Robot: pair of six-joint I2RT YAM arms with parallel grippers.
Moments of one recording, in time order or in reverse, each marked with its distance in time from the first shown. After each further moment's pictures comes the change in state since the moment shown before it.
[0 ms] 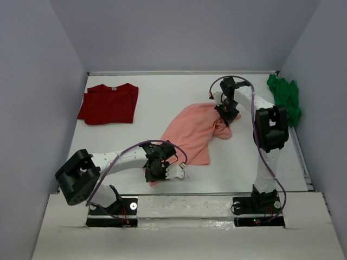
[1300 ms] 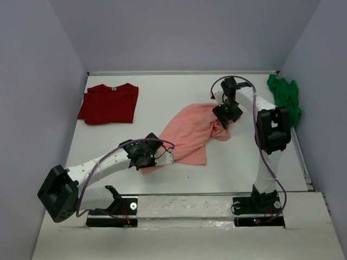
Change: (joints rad) left arm 0.142 -0.211 -0.039 0.049 -0.352 0.026; right arm 0.000 -0.029 -0.032 0.025 0.050 0.000
